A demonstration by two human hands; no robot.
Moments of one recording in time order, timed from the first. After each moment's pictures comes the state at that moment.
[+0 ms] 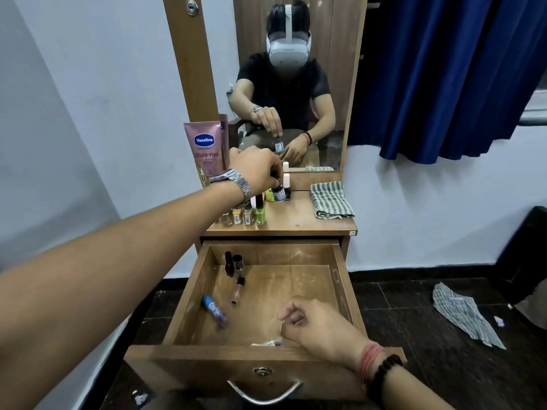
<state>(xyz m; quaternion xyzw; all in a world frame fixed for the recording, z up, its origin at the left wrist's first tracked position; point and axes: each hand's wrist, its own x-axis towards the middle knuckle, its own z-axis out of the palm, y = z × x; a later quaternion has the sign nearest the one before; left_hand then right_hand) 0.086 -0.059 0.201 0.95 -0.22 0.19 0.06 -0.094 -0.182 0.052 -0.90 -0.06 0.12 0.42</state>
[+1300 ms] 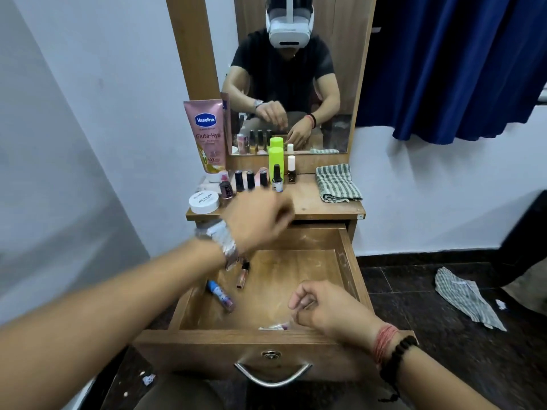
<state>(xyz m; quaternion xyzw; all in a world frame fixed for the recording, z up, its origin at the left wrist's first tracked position) 0.016 -0.034 0.135 0.92 -0.34 0.15 0.10 -0.089 -0.185 0.049 -0.90 -0.05 0.13 0.41</state>
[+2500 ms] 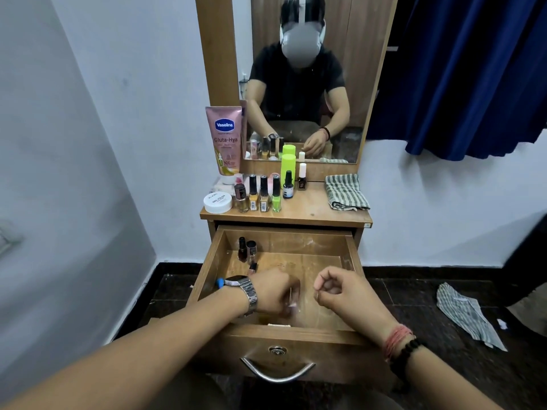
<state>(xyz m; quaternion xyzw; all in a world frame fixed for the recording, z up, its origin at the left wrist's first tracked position) -0.015 -0.032 0.041 0.92 -0.36 -0.13 0.06 -0.079 -0.205 0.038 -0.88 -0.03 -0.01 0.47</state>
